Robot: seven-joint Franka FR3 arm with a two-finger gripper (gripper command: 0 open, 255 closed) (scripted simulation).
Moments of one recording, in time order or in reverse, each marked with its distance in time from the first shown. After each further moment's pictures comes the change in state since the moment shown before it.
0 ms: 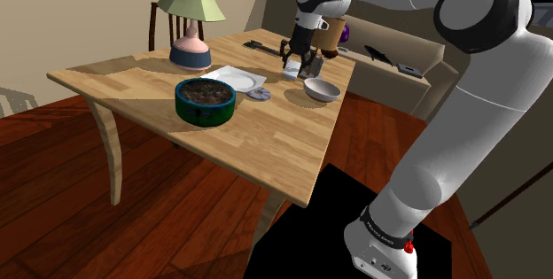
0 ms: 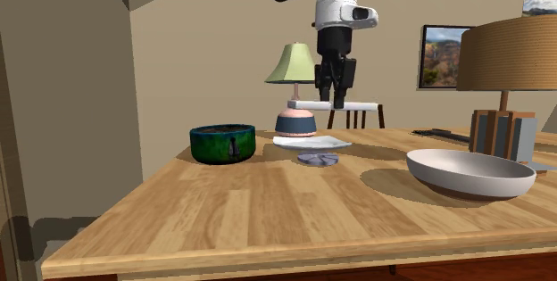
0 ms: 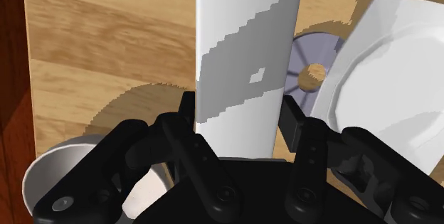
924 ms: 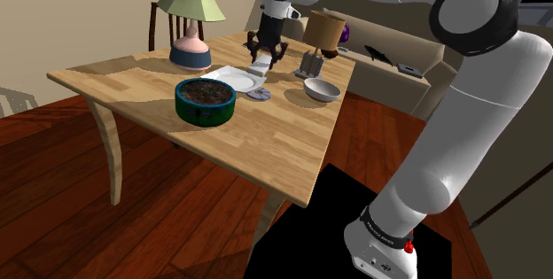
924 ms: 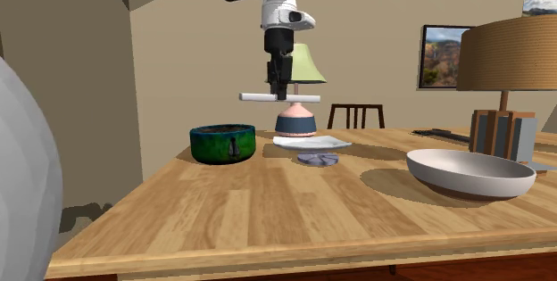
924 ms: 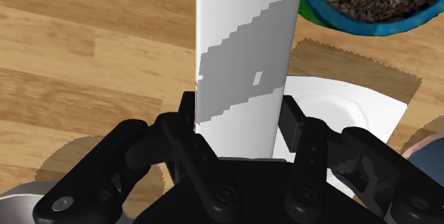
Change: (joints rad) arm 0.131 0.046 0.116 0.101 -0.009 -0.051 0.249
